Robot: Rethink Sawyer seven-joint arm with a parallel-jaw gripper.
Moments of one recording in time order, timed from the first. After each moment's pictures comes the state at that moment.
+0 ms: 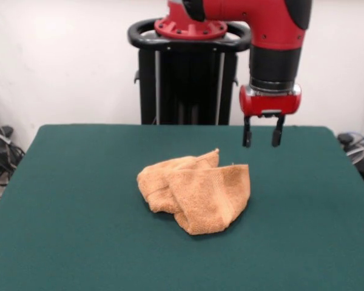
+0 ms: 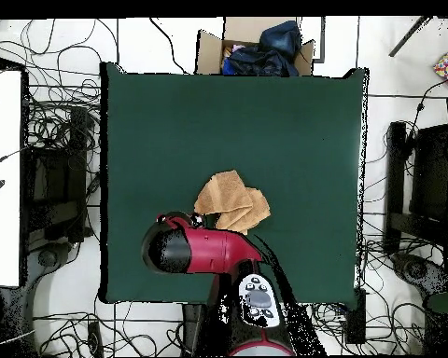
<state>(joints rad) -0.12 -0.74 0.05 2.03 -0.02 0.19 1.57</state>
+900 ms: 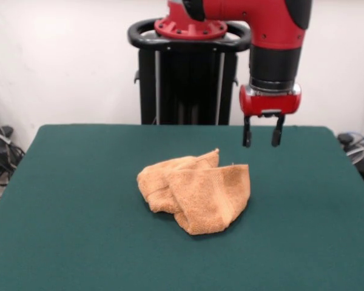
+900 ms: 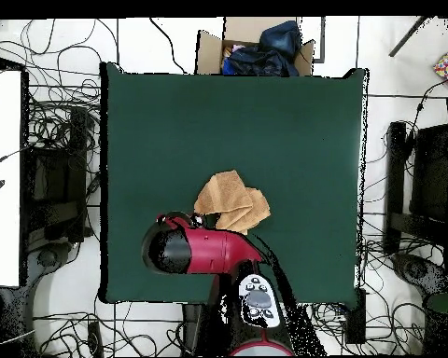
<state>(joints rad) -0.12 -0.74 0.05 2.03 -0.02 0.19 1.57</state>
